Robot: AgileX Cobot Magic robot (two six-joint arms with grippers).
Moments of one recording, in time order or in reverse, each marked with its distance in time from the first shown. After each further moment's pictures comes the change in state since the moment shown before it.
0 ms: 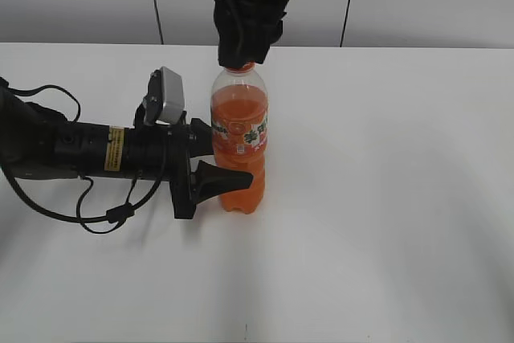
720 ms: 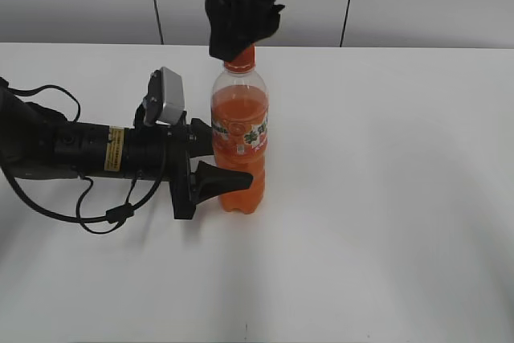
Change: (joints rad) left arm 0.000 0.000 -0.001 0.001 0.001 0.000; right arm 0.000 -0.035 -0.021 0.032 -0.001 0.093
